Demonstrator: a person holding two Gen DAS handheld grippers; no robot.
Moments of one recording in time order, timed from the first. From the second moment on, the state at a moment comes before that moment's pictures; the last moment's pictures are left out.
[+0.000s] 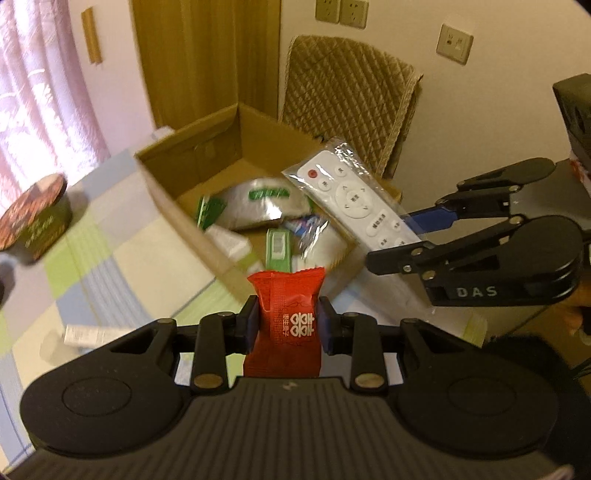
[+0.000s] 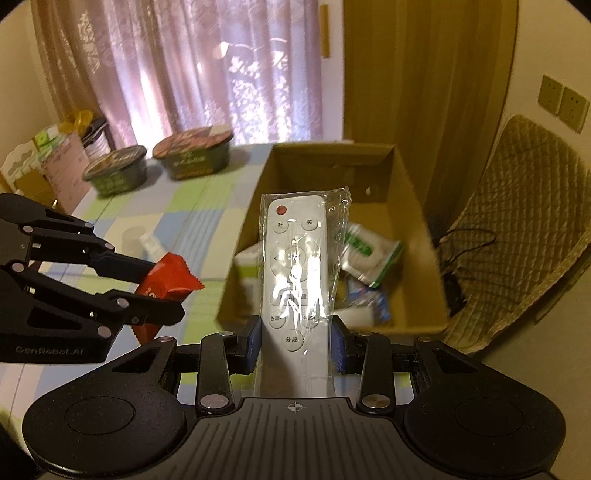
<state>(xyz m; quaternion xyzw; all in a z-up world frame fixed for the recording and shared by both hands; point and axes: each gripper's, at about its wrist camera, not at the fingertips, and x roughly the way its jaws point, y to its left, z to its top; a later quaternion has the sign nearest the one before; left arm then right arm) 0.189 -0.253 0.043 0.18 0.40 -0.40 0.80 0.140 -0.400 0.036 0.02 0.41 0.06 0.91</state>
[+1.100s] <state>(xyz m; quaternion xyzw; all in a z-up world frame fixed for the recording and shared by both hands) 0.235 -0.269 0.031 0.16 0.36 -0.39 0.83 0.197 -0.450 0.031 0.02 0.40 0.03 0.92</state>
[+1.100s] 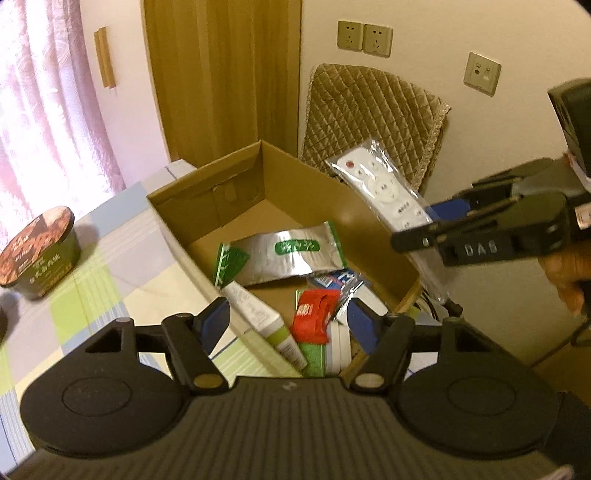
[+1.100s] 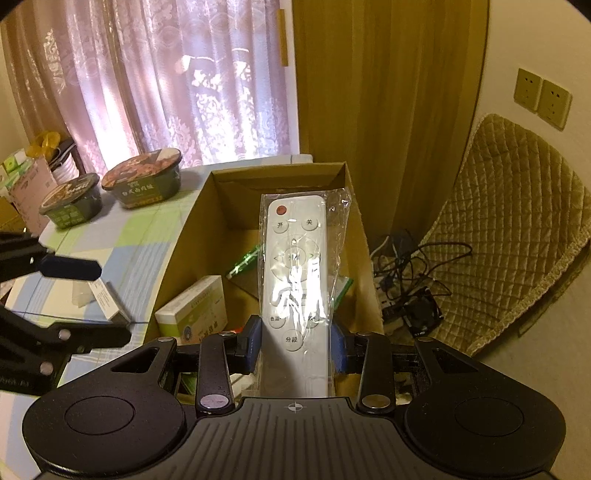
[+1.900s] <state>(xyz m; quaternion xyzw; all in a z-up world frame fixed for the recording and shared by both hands) 0.235 -0.229 0.024 0.14 0.37 -0.36 0.84 0.209 -0.446 0.035 0.03 0.36 0.03 0.93</state>
